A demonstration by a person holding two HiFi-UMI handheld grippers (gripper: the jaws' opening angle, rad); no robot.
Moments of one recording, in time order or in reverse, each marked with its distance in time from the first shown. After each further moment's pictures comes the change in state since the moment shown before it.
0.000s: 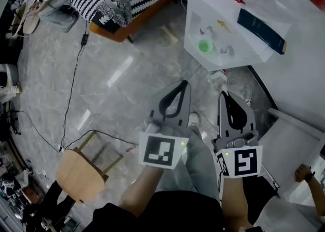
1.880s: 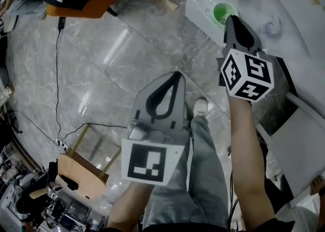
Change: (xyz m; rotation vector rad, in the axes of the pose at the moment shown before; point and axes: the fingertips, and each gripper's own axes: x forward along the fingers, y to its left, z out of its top) left arm 0.076 0.065 -0.188 -0.023 0.232 -0.016; right arm 0.234 -0.112 -0.230 0.174 0.115 -0.237
